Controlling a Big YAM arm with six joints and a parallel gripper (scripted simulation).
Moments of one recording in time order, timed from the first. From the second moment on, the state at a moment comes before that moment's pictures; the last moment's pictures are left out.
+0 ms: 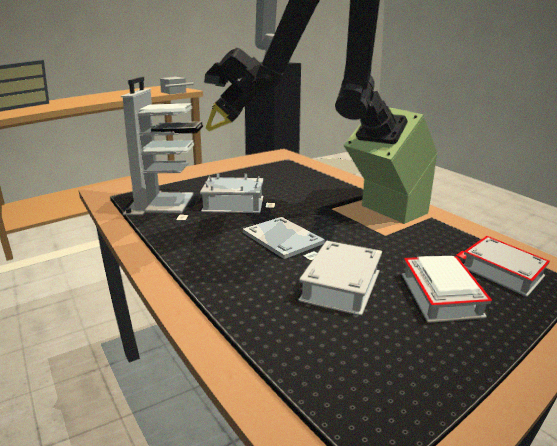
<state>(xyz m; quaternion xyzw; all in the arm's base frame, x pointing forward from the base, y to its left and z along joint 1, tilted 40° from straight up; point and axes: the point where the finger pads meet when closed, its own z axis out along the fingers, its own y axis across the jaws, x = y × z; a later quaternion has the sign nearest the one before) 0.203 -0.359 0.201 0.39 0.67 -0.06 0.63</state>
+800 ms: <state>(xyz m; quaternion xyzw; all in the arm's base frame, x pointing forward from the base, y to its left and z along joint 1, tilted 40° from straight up) 0.209 -0.368 0.208 0.39 0.67 -0.06 0.63</state>
